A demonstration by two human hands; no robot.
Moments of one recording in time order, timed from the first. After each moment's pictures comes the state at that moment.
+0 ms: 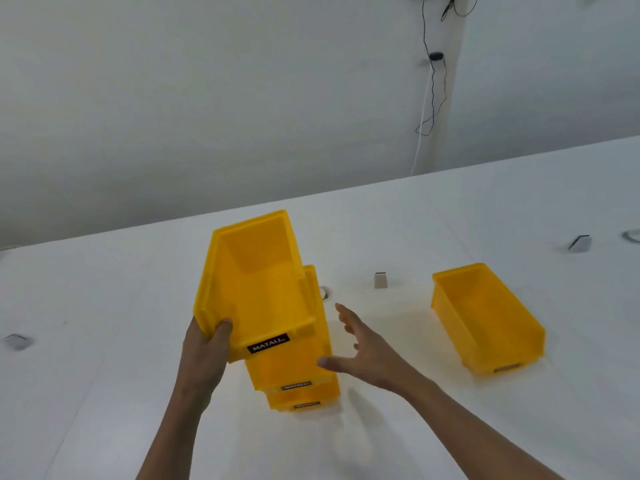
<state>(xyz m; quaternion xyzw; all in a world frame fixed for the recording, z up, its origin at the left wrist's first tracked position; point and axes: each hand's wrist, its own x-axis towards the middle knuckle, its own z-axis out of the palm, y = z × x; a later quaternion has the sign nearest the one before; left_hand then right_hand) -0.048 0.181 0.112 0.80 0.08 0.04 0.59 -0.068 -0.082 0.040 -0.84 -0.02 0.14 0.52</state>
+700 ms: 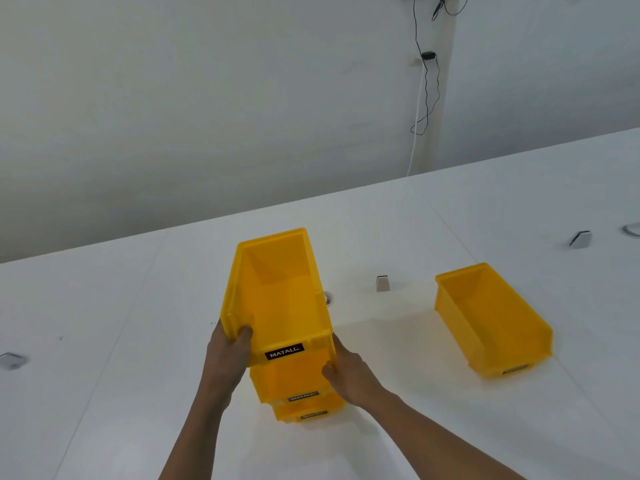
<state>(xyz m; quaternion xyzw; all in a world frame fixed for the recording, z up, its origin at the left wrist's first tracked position) -0.022 0.165 0.103 0.81 0.10 -0.04 0.58 -0.042 -0.033 -0.014 -0.87 0.00 0.14 0.47</state>
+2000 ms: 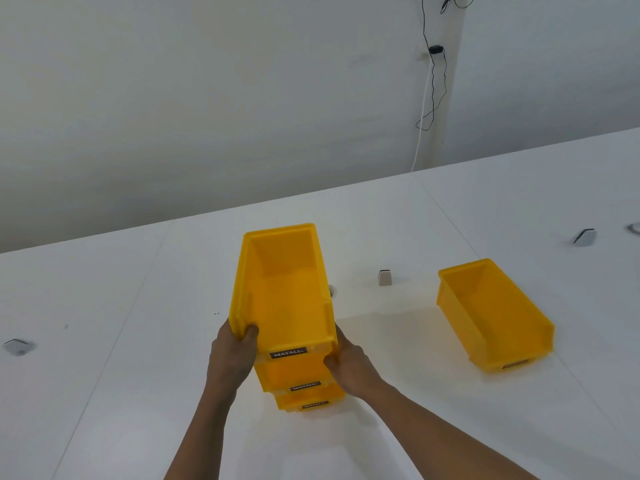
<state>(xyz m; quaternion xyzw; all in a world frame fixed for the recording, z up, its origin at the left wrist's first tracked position) -0.032 0.163 0.099 0.86 0.14 -0.05 0.50 -0.043 -0.030 -0.021 -0.87 0.02 0.12 0.48</state>
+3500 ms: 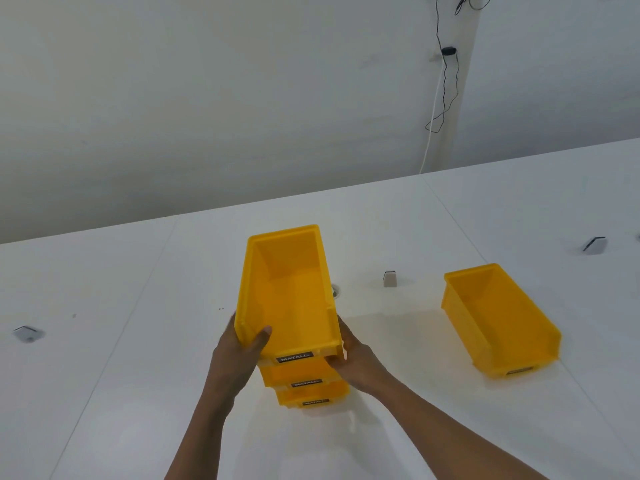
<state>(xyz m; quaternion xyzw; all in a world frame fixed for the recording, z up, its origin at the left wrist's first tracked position) -0.047 0.173 0.099 0.84 0.10 -0.06 0.52 -0.042 -0.040 -0.015 -0.84 -0.01 0.14 0.52</state>
